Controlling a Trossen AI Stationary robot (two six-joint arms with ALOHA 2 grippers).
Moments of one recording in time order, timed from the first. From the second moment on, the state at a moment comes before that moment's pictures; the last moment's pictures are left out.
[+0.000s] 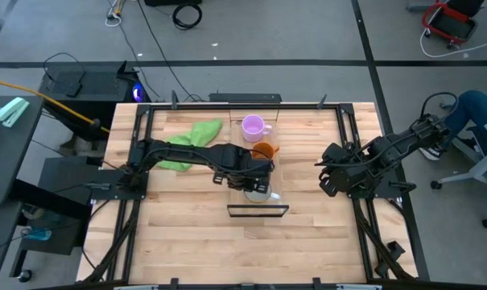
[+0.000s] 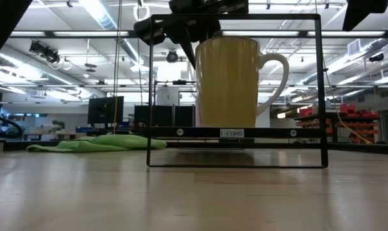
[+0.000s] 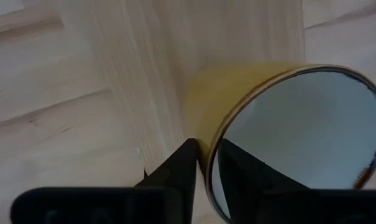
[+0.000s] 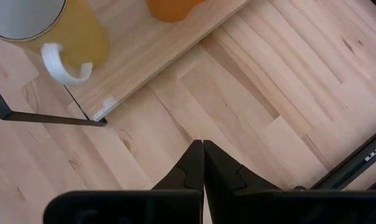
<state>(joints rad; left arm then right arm) -0.09 2.09 2.02 -1.23 0.01 -1.40 0.48 1.10 1.24 -1.47 0.39 1.13</state>
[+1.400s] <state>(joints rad) 0.08 1.77 2.02 -1.56 -0.50 -0.81 0.29 1.10 1.24 -1.39 0.40 1.05</state>
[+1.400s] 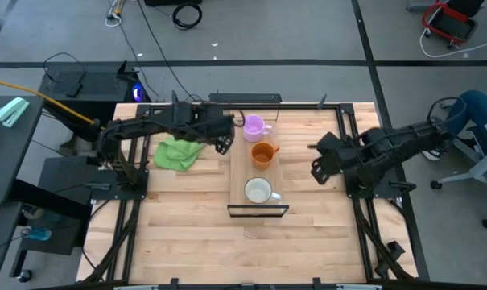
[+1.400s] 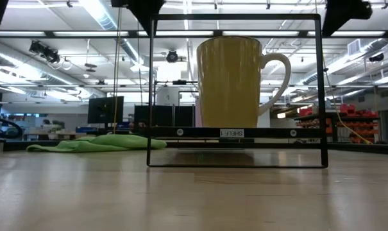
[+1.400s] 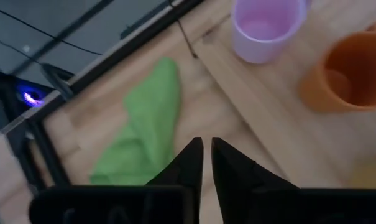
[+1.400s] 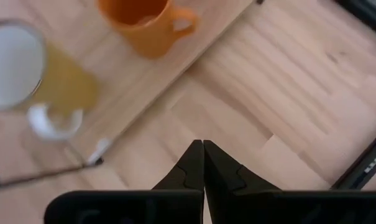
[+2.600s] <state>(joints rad) 0.50 1.72 1.65 -0.98 0.08 -0.17 -0.47 1.14 0.99 -0.92 -0.14 0.51</state>
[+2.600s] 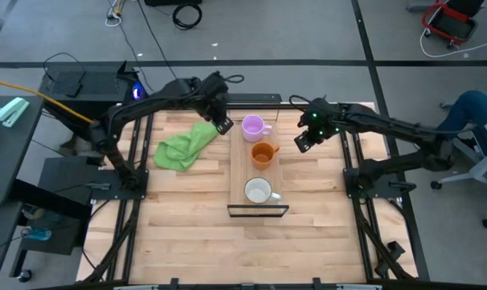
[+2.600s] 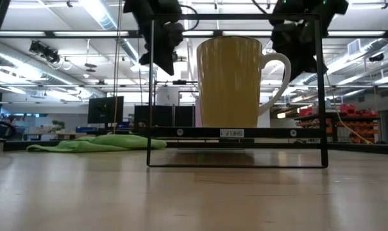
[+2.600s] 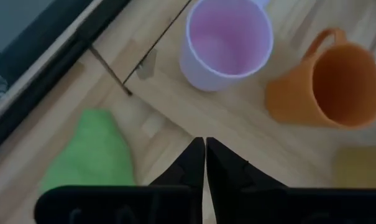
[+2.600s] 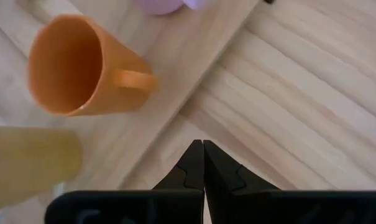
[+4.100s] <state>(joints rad) 0.23 1.49 0.93 -0.06 0.09 -0.62 -0.49 1.32 0.78 -0.39 -0.30 0.47</state>
